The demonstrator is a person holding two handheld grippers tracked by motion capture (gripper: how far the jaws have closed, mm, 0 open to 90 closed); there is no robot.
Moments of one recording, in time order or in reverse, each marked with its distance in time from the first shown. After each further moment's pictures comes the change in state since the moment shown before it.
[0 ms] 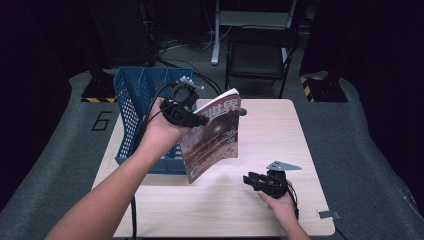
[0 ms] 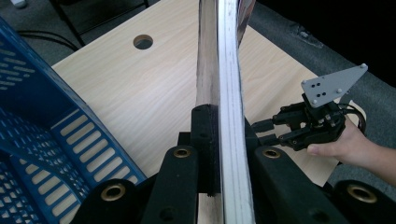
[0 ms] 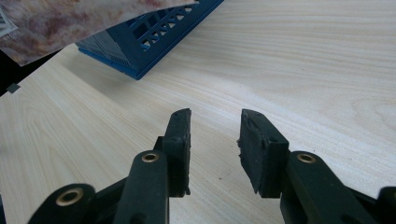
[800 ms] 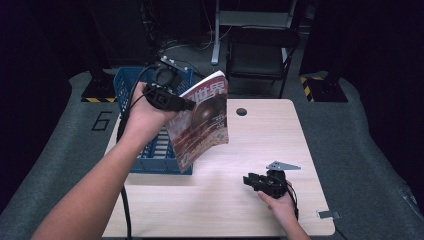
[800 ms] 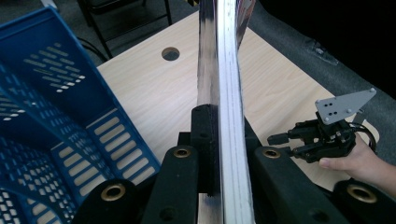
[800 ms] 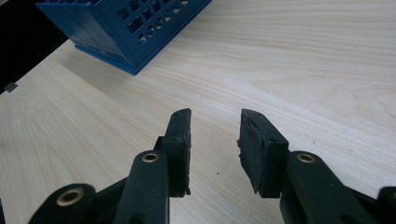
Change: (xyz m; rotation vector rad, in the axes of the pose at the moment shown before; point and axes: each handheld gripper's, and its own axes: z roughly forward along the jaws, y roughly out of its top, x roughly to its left) left arm 0.027 0.012 -0.036 -0.041 0.065 -0.037; right arm -0.003 -0.002 0.003 0.020 -0.015 0.026
